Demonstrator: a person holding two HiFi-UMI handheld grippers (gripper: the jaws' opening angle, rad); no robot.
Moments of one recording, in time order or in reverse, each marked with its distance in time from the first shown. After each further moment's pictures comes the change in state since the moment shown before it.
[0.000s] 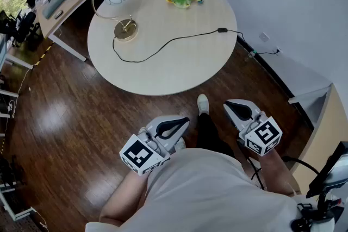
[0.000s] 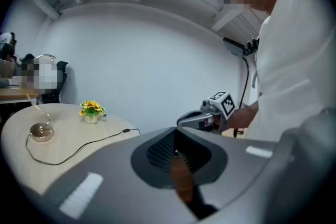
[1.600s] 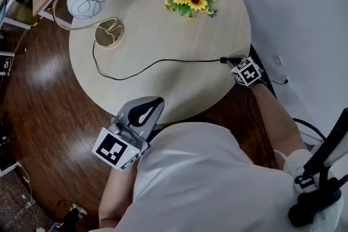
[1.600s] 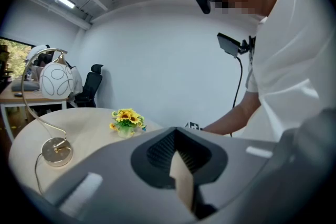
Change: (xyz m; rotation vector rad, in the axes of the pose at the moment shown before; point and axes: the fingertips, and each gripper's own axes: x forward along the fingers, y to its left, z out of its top) left arm 0.153 0.245 0.085 -0.094 -0.005 0.420; right arm 0.274 -0.435 -0.168 -0.217 0.734 0.123
